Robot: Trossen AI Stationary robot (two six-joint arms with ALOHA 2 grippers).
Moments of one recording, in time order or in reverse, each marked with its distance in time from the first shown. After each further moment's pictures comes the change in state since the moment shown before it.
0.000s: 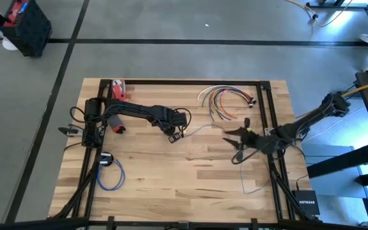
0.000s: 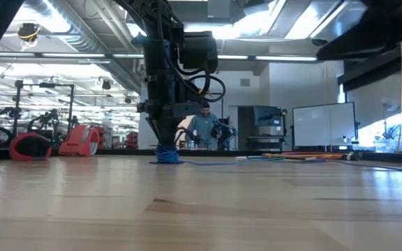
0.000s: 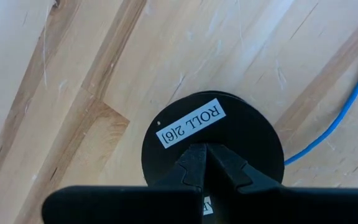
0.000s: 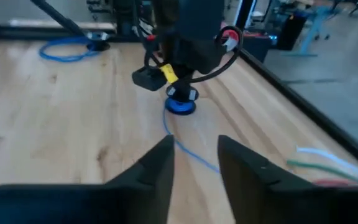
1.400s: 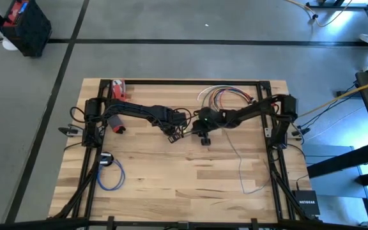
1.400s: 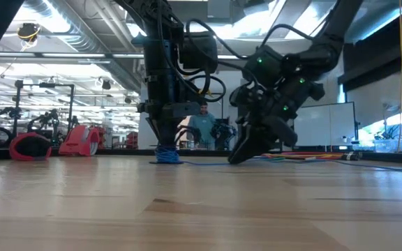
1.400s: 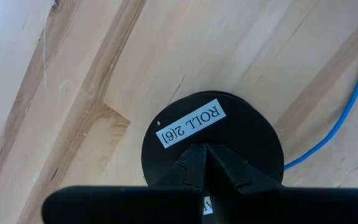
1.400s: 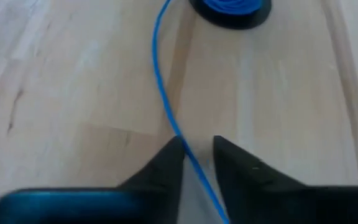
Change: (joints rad) left arm 0.000 0.000 0.000 0.000 0.000 0.009; right arm -0.736 1.093 0.387 0.263 -0.931 -0.583
